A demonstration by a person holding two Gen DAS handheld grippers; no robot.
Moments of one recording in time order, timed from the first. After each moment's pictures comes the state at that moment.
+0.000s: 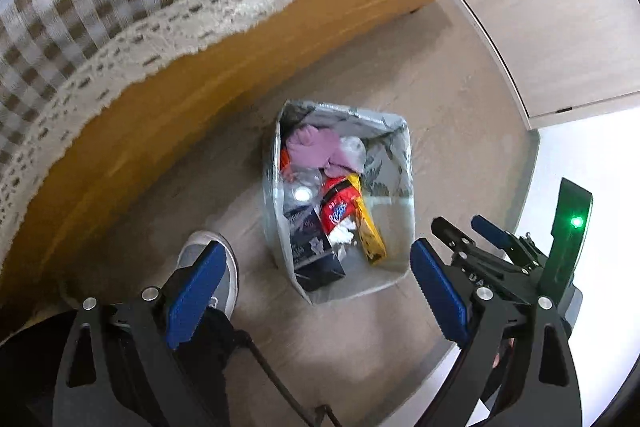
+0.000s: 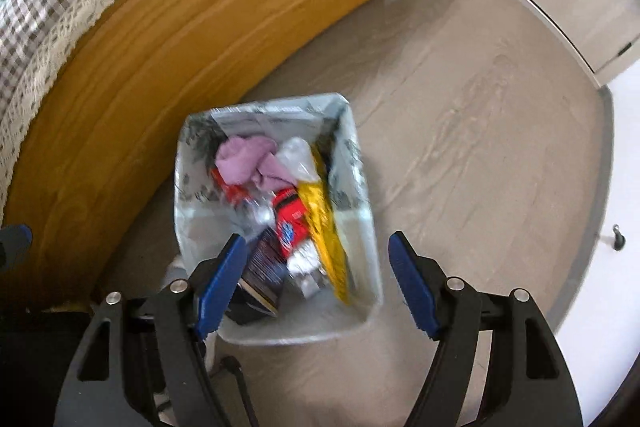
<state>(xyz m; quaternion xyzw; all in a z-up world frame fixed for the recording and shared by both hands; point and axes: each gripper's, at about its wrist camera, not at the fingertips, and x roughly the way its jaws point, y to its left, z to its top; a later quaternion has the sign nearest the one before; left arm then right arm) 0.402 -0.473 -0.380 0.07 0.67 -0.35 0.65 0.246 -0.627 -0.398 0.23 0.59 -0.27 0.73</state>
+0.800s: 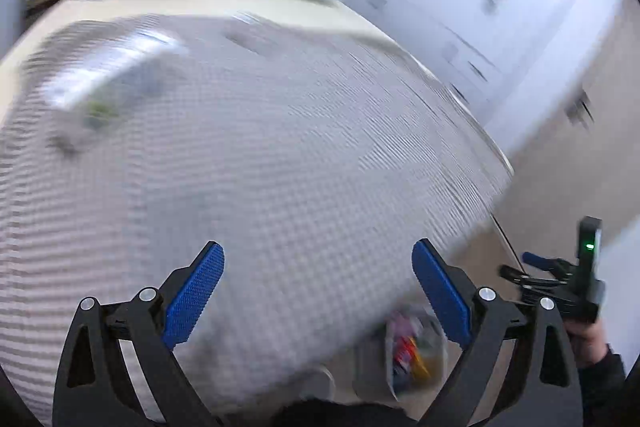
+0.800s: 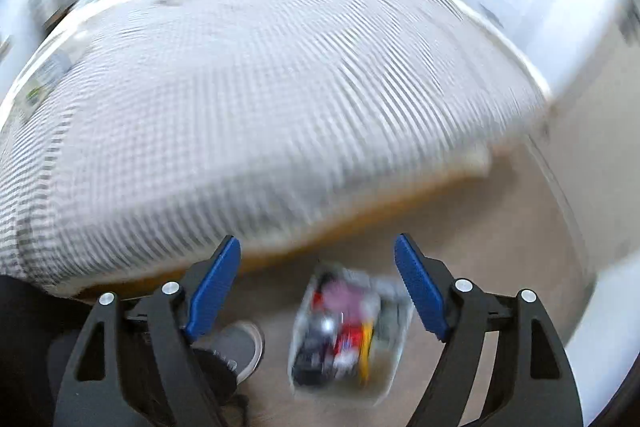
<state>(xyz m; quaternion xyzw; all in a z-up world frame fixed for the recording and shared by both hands) 0.533 -0.140 -0.151 -0.10 0.42 -0.25 0.87 0.442 -0.492 -0.158 -0.01 0.48 -0.11 0.87</state>
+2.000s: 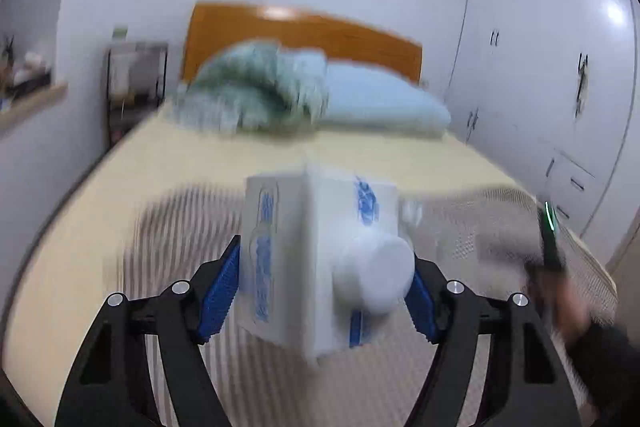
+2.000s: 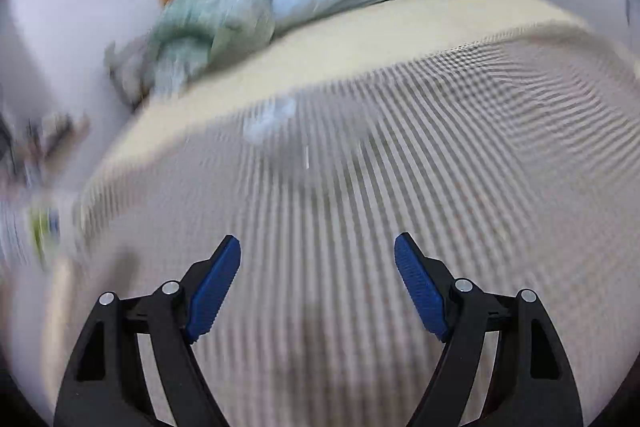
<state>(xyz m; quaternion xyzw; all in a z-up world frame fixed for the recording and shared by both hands) 0.774 0.026 -0.094 -0.06 0.26 -0.08 0.96 0.928 -0.444 -0.194 0.23 0.38 0.08 0.89</state>
